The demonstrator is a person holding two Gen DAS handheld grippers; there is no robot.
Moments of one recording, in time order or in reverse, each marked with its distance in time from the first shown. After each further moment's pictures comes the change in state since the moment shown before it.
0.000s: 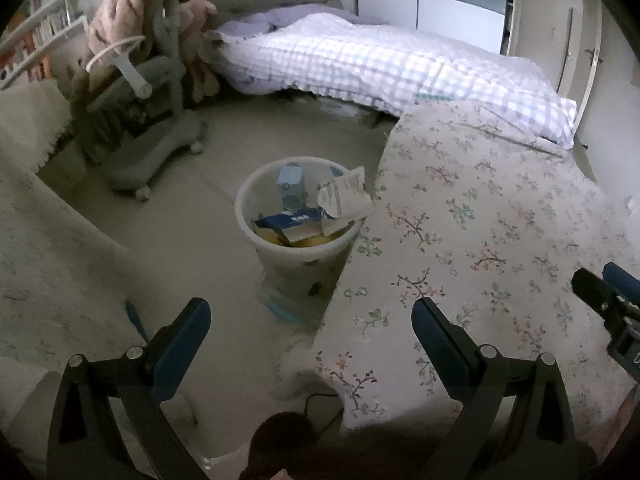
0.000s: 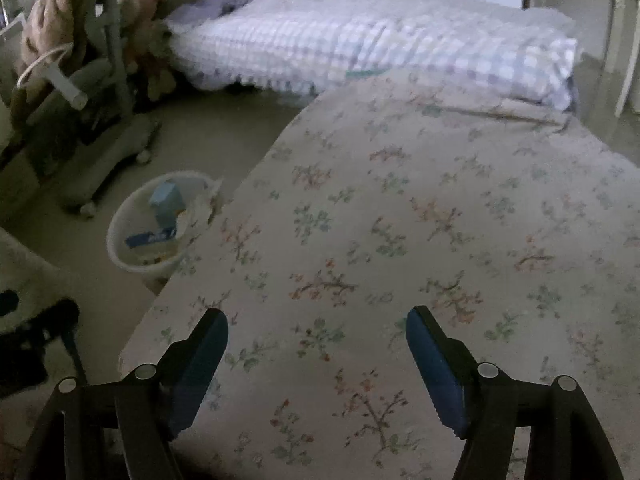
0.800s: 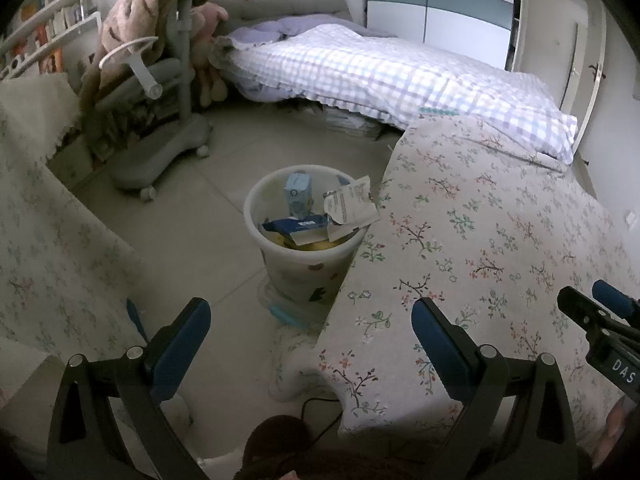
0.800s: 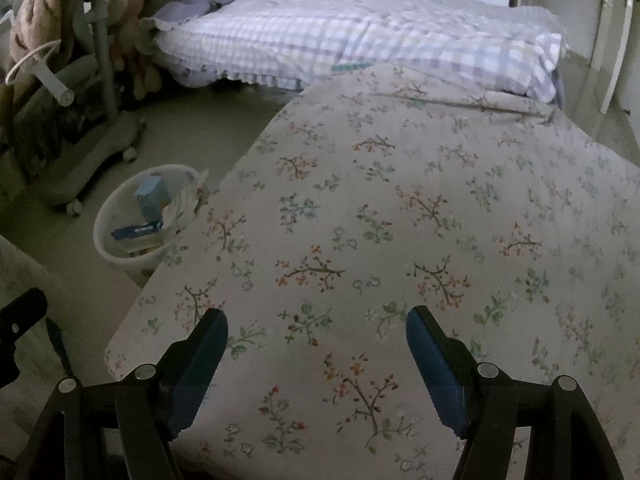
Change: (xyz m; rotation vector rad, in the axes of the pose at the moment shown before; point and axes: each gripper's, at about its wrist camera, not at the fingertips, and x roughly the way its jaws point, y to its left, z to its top) left arm -0.006 0.008 -0.005 -0.042 -0.025 -0.001; right arm 0.003 0.003 -0.012 -0.007 0.026 -0.031
